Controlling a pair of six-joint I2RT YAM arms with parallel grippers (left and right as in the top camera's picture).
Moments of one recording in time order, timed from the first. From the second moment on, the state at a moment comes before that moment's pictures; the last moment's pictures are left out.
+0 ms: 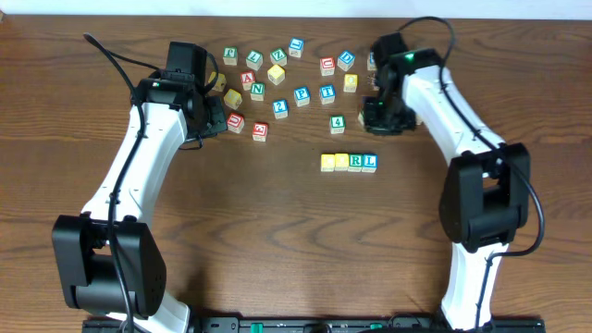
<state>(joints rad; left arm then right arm) -0.11 1.74 1.42 -0.91 -0.04 -0.36 0.25 2.15 1.80 -1.17 -0.03 0.33</state>
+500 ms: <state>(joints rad) -0.11 1.74 1.42 -0.91 -0.04 -0.36 0.25 2.15 1.56 -1.07 -0.07 0.35</state>
